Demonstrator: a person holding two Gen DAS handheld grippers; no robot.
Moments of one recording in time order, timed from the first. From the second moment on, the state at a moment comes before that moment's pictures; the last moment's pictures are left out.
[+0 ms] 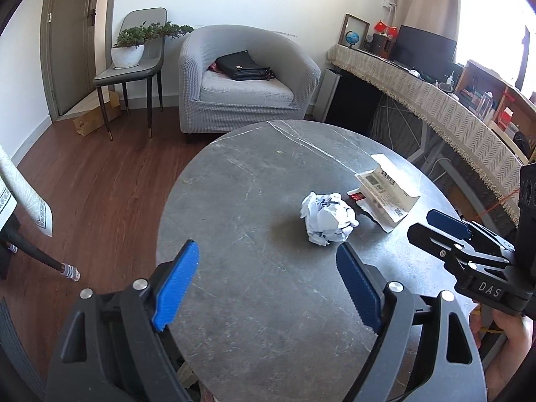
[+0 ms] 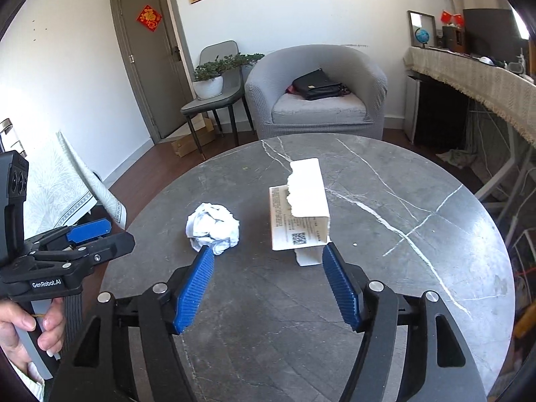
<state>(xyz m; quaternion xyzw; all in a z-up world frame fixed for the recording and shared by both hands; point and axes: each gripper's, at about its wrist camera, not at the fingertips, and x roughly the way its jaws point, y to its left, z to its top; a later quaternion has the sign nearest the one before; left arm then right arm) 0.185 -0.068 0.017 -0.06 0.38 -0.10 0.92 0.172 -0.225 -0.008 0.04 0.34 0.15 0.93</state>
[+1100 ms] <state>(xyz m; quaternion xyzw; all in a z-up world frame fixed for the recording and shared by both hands) 0.248 -0.095 -0.011 -0.07 0.44 -0.16 0.88 0.215 -0.241 -0.031 0.06 0.40 0.16 0.90</state>
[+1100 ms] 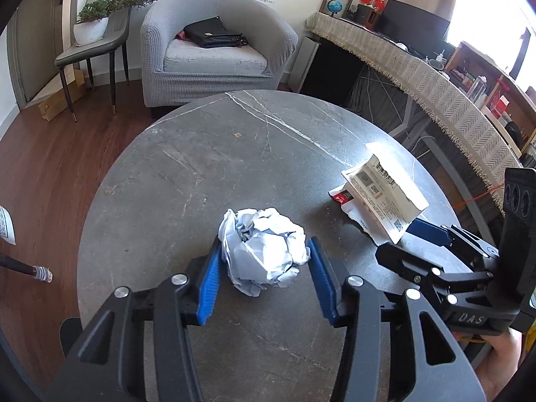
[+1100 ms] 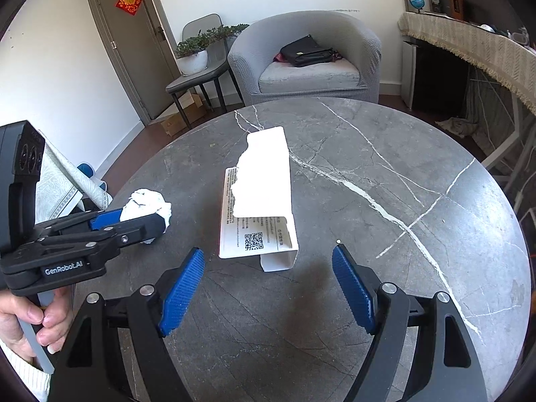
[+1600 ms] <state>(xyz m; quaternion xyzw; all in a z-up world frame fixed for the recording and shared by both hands) 0.196 -0.058 -0.011 -0.10 0.44 -0.16 0.88 0.238 -0.222 -0.024 0.04 0.40 0.15 0.90</state>
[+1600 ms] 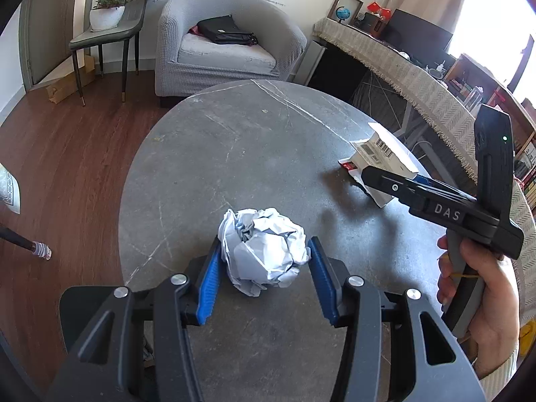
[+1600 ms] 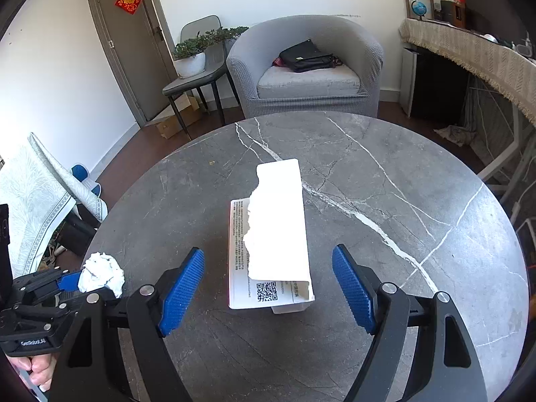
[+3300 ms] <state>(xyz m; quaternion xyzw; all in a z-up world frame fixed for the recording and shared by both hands) 0.144 0.100 -0.018 -0.09 0.43 -0.04 0.90 0.231 -0.047 -0.008 -0.03 0.39 0.25 0.88</state>
